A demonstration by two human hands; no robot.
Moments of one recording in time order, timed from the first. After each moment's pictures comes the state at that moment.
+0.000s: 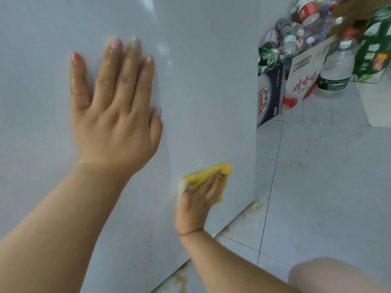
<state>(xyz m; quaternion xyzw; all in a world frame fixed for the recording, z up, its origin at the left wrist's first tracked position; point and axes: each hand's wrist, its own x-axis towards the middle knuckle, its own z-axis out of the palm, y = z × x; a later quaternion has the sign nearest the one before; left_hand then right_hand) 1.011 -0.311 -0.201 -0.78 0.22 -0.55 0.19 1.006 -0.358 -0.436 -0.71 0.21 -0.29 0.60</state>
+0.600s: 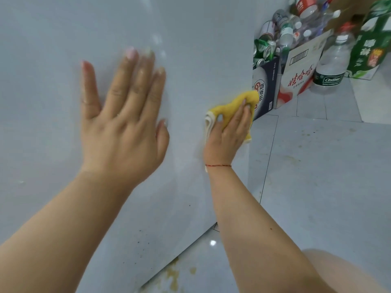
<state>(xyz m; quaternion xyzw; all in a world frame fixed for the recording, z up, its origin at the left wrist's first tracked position) 0.999 -0.329 -0.227 -0.82 0.26 -0.49 0.15 1.088 -0.473 -0.360 -0.69 0.19 -0.47 0.52</state>
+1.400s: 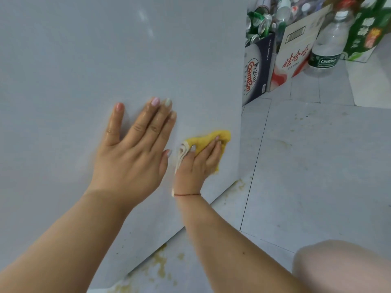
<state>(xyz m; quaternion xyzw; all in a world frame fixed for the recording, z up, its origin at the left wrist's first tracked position) 1.004 -0.330 -0.320 -0.83 0.29 -0.39 0.26 1.039 -0.413 -0.437 -0.64 0.24 -0.32 0.65</state>
